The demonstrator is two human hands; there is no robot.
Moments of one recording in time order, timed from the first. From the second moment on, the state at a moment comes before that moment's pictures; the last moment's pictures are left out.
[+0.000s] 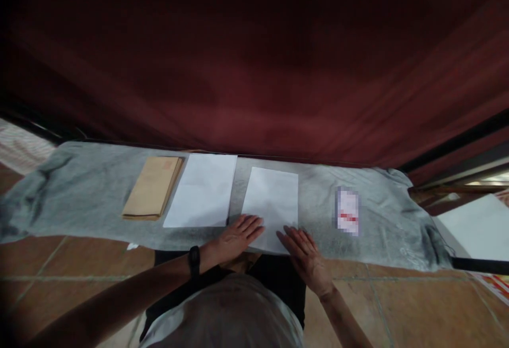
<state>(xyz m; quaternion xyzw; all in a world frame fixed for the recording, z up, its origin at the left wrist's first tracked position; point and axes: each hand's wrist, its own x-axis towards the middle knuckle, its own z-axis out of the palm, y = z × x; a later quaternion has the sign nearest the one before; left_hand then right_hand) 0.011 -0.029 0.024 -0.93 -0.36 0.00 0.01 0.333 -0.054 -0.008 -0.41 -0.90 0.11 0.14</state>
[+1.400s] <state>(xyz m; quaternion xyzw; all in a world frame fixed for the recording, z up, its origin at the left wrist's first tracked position) -0.020 -0.013 0.011 -0.94 -0.33 -0.03 -0.01 0.343 -0.026 -0.026 -0.39 -0.89 0.16 0.17</state>
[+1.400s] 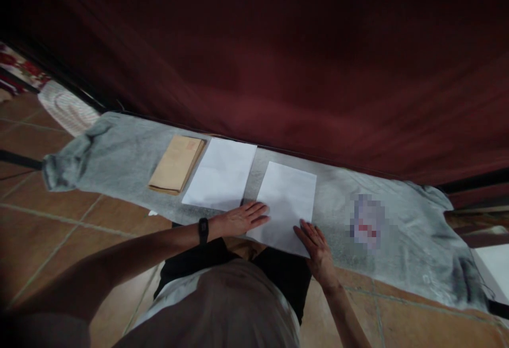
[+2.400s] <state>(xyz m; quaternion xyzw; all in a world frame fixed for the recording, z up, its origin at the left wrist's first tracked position) -0.024 -0.001 -0.001 -0.92 -0.39 -0.03 -0.06 0.343 -0.015 -0.033 -0.43 -0.84 0.18 0.27</state>
